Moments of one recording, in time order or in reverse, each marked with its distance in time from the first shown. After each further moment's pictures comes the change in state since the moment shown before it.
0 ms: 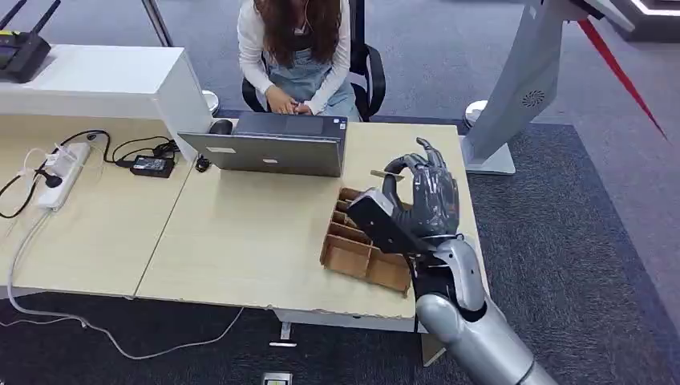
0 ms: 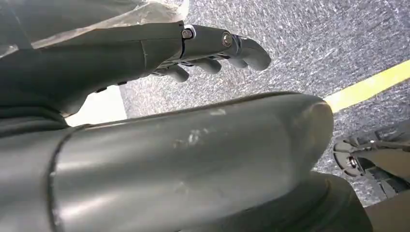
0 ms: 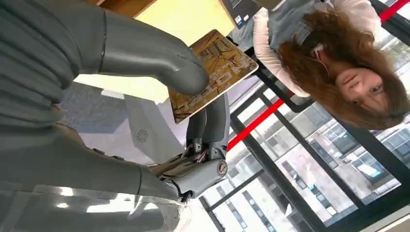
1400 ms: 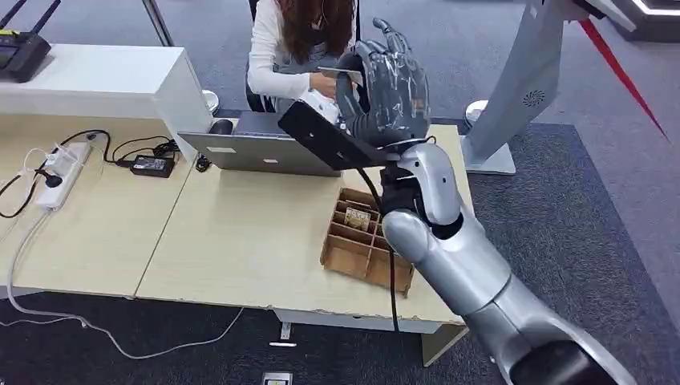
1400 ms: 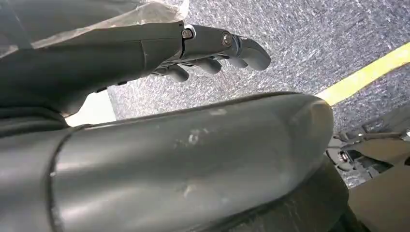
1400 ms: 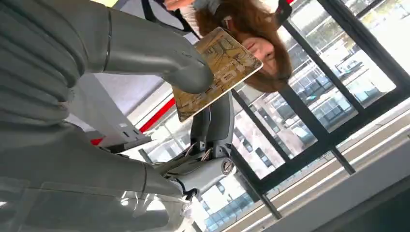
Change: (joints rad) left arm -0.009 -0.005 -0.002 0.000 -0.072 -0.037 -0.026; right arm -0.406 0.180 0.051 0.180 0.017 0.069 -0.007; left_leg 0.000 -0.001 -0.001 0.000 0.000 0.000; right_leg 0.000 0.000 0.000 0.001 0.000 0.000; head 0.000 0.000
